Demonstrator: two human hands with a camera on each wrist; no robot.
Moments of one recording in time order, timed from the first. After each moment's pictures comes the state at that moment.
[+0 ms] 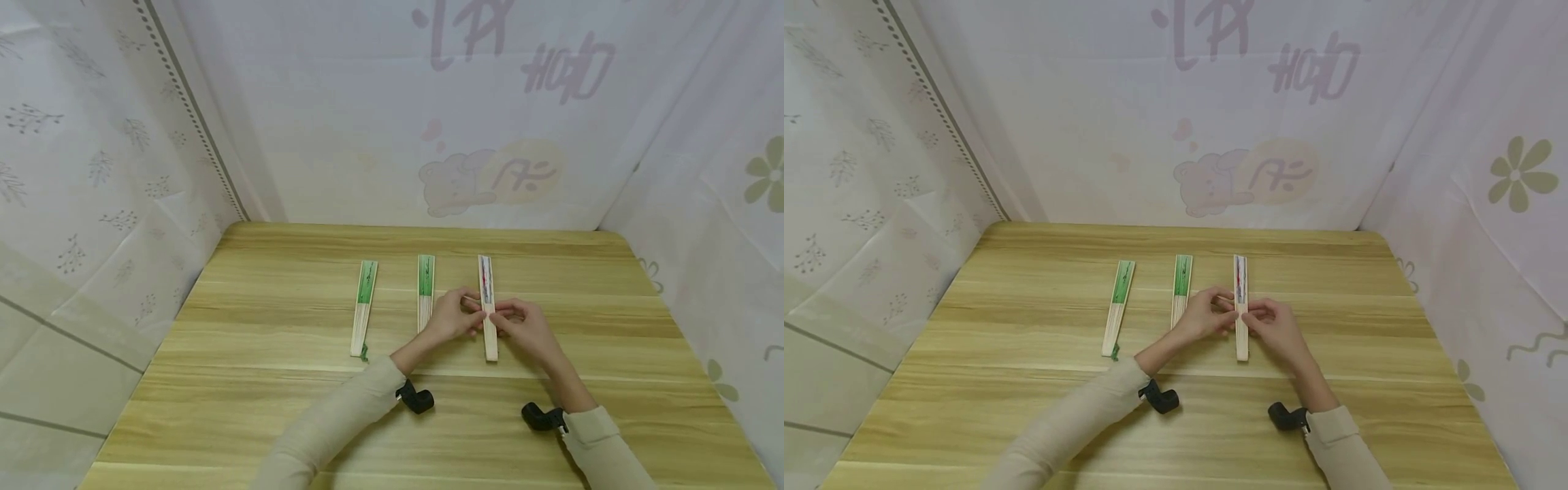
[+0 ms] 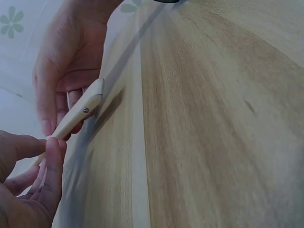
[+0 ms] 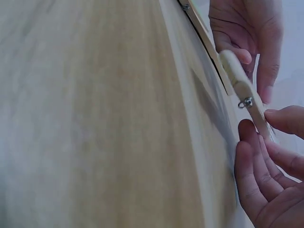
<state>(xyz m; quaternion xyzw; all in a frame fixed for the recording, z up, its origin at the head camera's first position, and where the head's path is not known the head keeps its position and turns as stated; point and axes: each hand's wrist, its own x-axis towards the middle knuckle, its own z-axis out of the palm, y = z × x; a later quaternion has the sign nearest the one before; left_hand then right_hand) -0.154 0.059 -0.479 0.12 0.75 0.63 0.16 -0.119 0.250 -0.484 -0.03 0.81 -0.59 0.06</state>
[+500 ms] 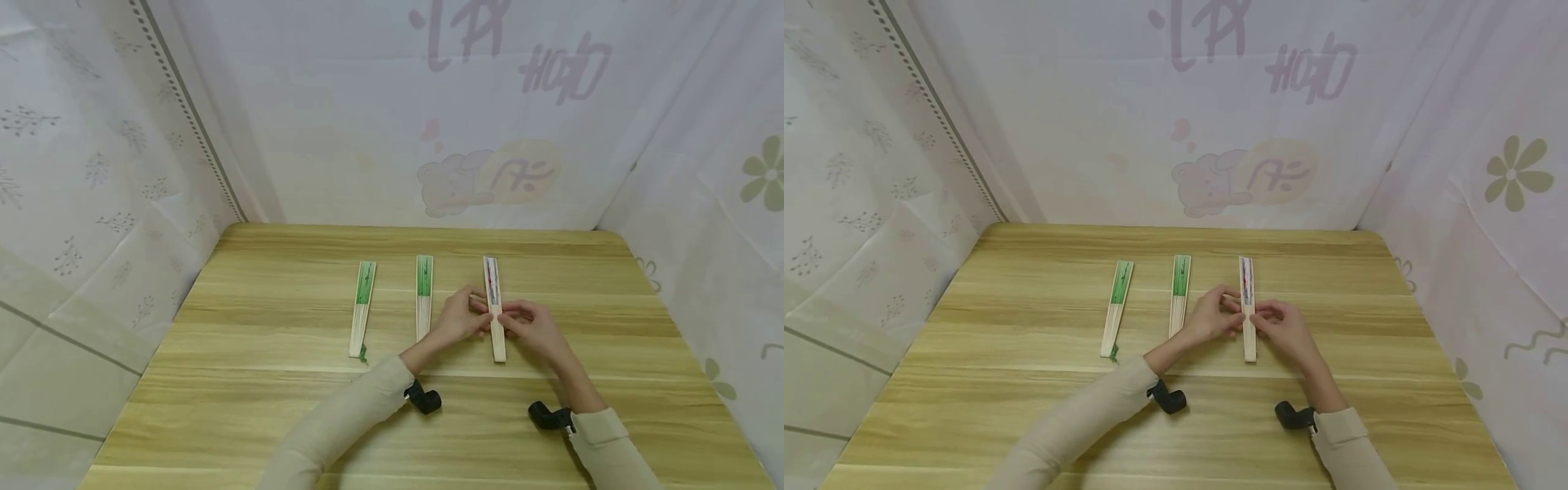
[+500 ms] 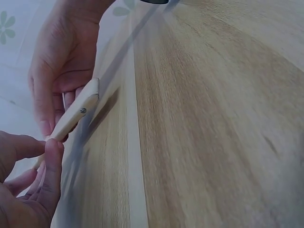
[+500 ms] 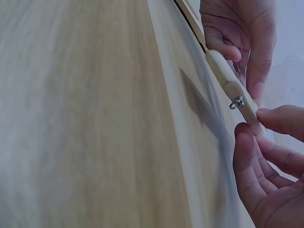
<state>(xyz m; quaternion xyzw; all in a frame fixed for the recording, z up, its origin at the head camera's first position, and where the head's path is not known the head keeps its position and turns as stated) -0.152 0.076 -0.480 0.12 0.75 0.63 0.16 -0.117 0.268 -0.482 -0.04 0.83 -0.56 0.06</state>
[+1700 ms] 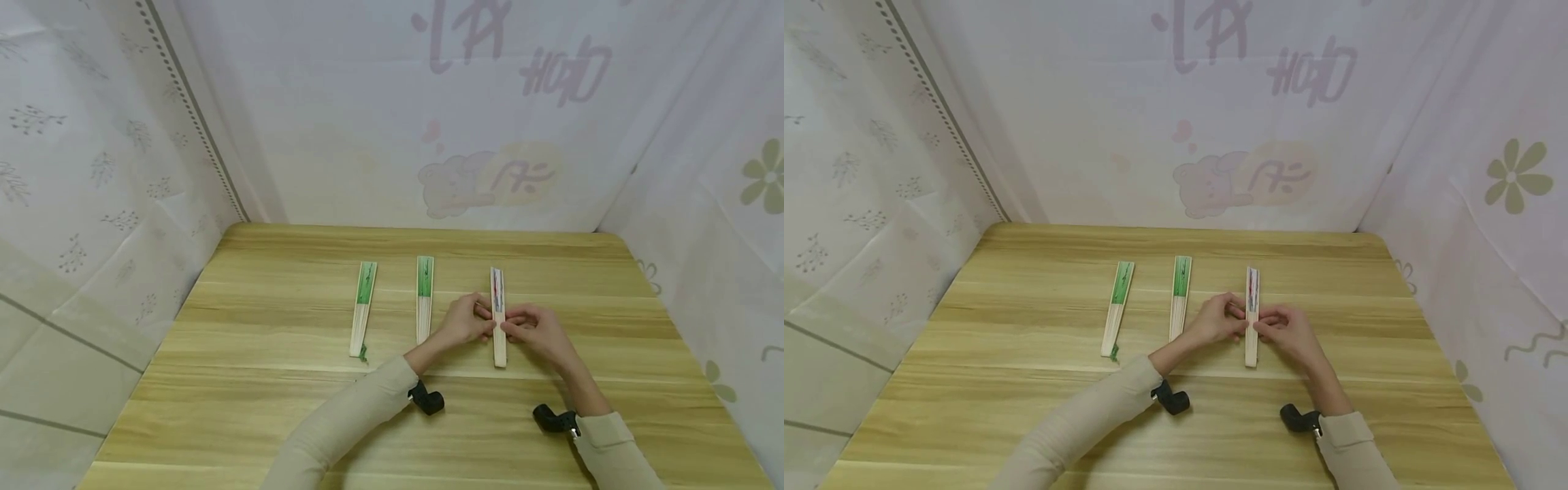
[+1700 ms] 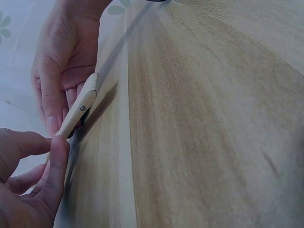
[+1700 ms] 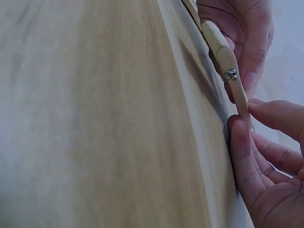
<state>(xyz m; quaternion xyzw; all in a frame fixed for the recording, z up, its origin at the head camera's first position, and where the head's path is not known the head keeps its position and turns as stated) -0.150 0.083 -0.480 0.12 0.75 0.62 0.20 -0.113 0.279 -0.485 -0.05 0.81 -0.58 0.08</state>
